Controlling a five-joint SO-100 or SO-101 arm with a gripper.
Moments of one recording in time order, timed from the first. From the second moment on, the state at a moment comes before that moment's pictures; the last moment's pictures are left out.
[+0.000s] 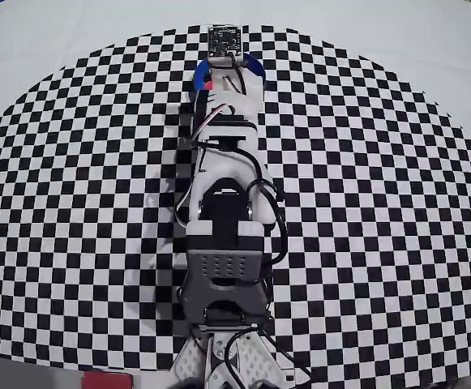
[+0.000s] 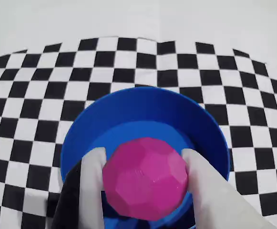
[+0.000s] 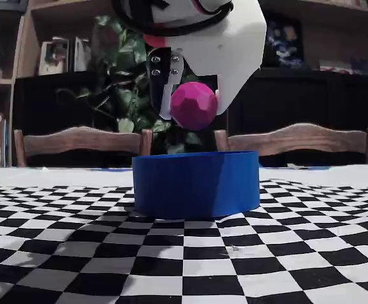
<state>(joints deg) 3.3 78.3 109.2 -3.3 -96.2</state>
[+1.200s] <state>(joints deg) 3.7 67.8 98.0 -3.3 -96.2</state>
